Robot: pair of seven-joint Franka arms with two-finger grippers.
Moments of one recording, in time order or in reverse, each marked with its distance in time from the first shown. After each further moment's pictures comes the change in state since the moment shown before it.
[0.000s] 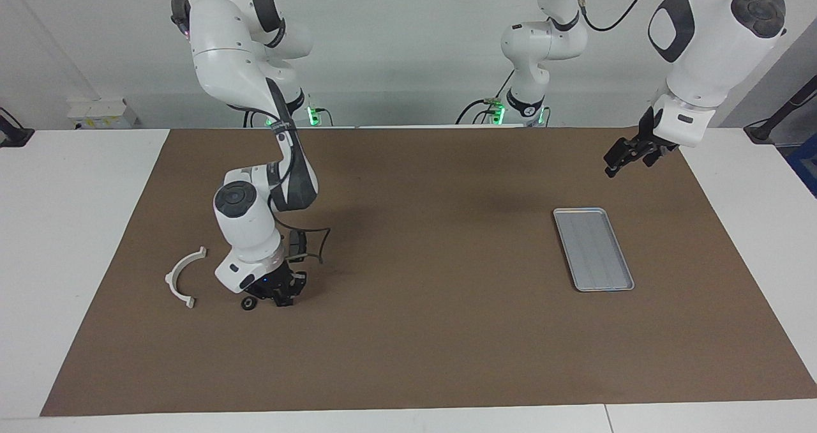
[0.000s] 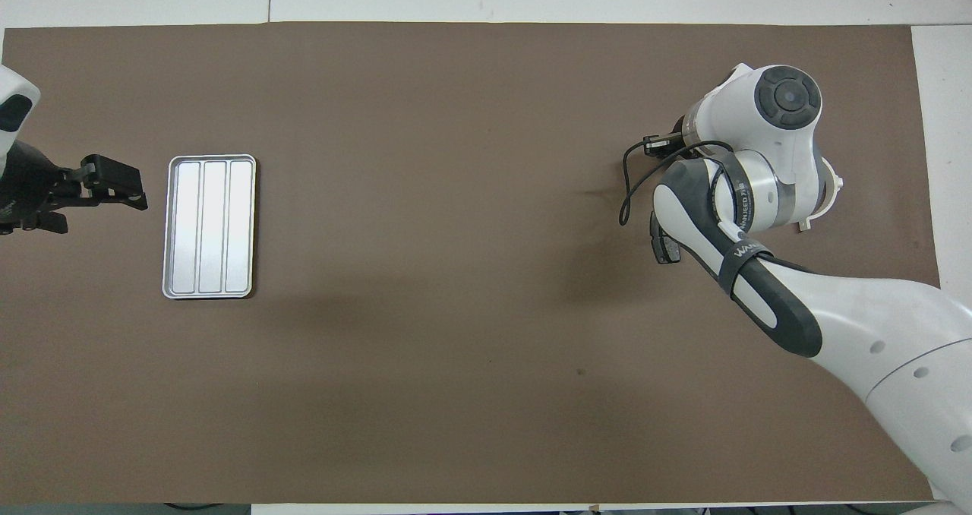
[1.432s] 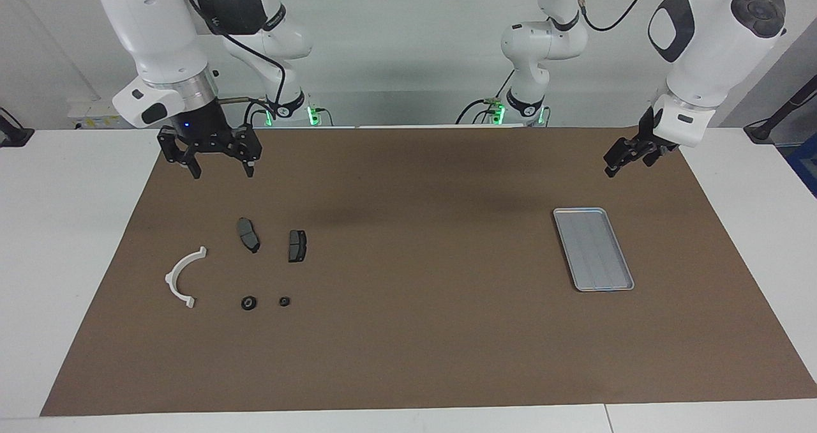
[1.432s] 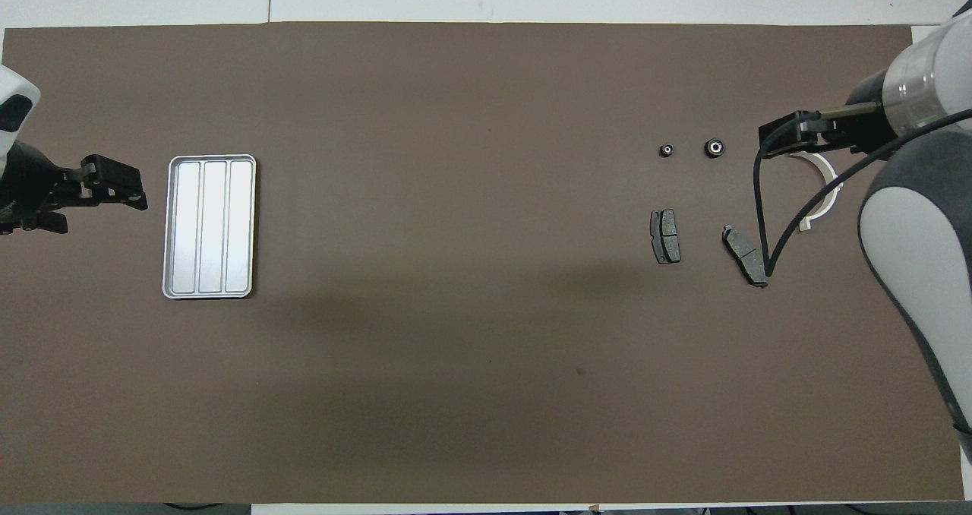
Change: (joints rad) left arm 0.000 0.000 0.000 0.000 0.000 0.000 0.000; right arm -0.056 -0.512 -0.001 0.129 0.072 -0.701 -0.032
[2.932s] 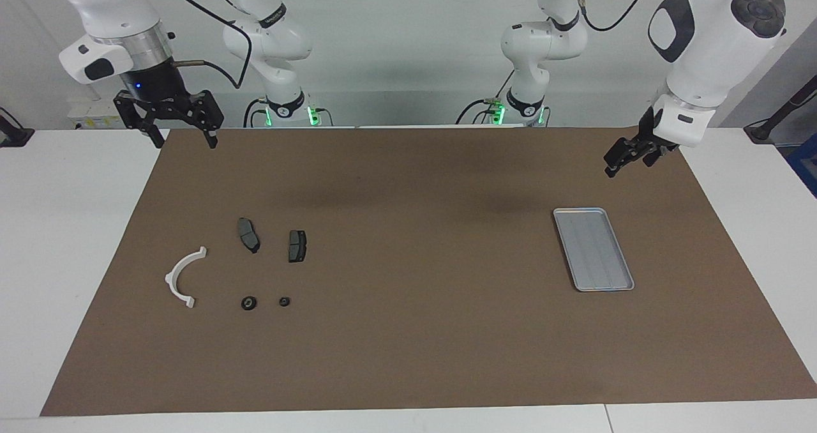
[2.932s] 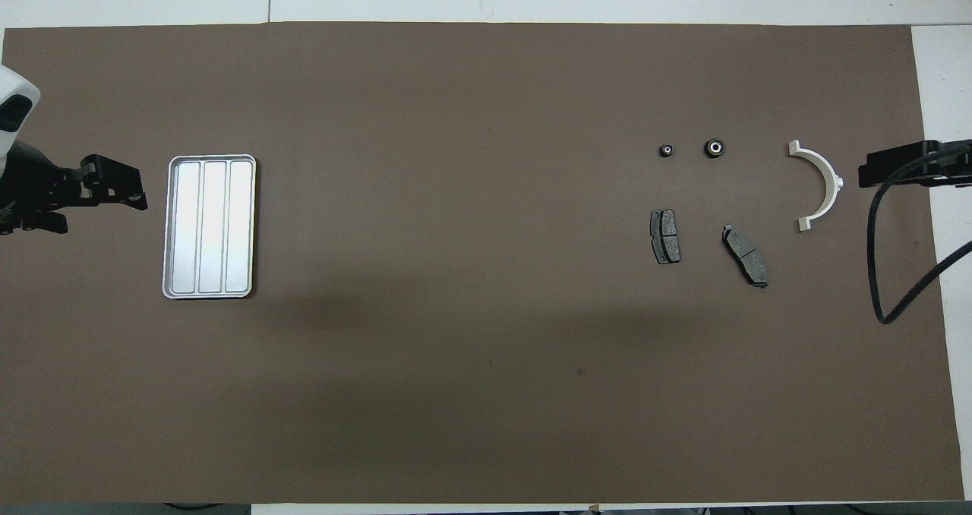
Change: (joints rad) left arm 0.000 0.000 0.000 0.000 0.000 0.000 0.000; right arm -0.084 -0.091 -0.011 -0.005 0.020 -0.072 -0.056
